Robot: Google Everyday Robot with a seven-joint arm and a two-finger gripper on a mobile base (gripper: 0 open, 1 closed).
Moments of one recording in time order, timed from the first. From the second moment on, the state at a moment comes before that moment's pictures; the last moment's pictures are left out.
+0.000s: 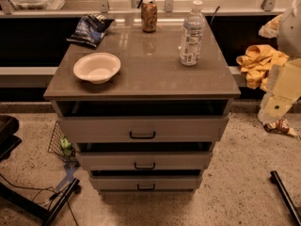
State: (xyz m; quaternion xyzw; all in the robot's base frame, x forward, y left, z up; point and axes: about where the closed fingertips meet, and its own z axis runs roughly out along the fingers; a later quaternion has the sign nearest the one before) arm 0.438 -0.214 0.985 -0.60 0.78 -0.05 0.17
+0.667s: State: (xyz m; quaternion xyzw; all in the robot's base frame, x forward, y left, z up) arm 0.441 -0.204 0.922 -0.58 0.79 -0.03 0.19
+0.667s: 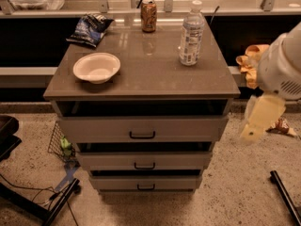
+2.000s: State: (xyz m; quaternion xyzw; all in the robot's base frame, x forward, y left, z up) arm 0.523 -0.185 0.657 -0.54 0.80 -0.04 0.27
